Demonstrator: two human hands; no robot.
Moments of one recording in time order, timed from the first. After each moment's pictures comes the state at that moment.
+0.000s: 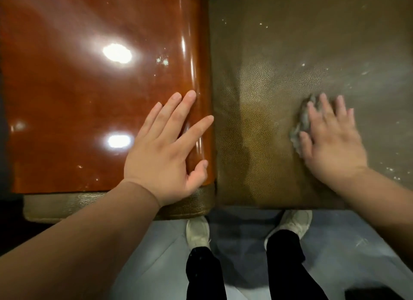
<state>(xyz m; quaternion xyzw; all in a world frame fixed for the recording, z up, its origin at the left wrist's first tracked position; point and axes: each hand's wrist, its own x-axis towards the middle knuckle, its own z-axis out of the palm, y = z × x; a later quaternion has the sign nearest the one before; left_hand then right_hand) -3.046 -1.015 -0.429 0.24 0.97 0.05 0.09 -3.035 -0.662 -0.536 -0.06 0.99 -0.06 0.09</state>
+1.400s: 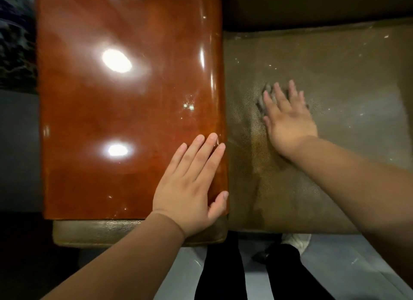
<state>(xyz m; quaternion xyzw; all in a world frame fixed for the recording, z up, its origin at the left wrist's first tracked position) -3.045 -1.012 -0.425 0.21 0.96 0.06 0.15 -3.164 -0.752 -0.531 -0.10 0.98 -0.02 0.19</state>
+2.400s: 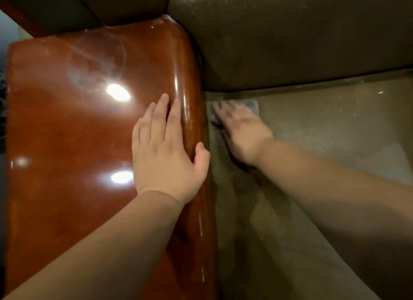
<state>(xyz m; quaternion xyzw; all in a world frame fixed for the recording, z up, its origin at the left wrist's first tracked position) -3.261 -0.969 -0.426 0.01 1.00 0.06 0.05 -3.321 -0.783 -0.556 -0.19 0.95 -0.17 0.19</state>
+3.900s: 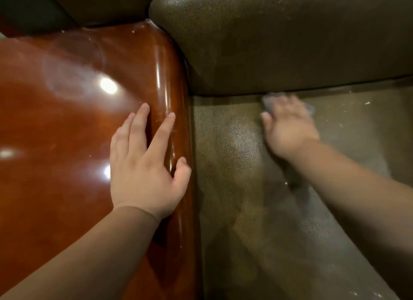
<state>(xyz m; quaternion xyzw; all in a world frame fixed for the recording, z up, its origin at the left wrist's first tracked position) -3.266 -0.969 -0.428 0.04 1.00 0.09 0.03 -3.334 -0.685 -0.534 0.00 0.98 -0.09 0.18</state>
